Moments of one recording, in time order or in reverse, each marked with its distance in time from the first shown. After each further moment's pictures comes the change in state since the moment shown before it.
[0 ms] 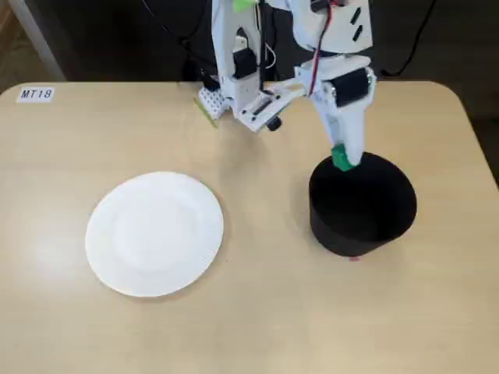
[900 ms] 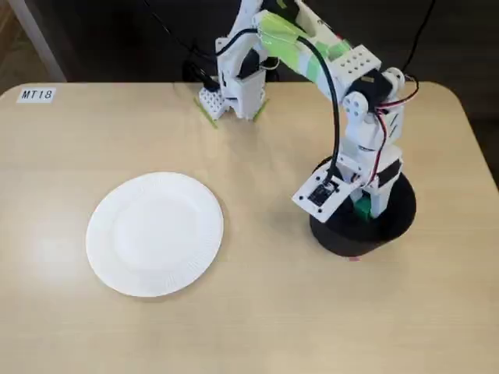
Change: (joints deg) arm -2.0 -25.9 0.0 -12.3 -7.1
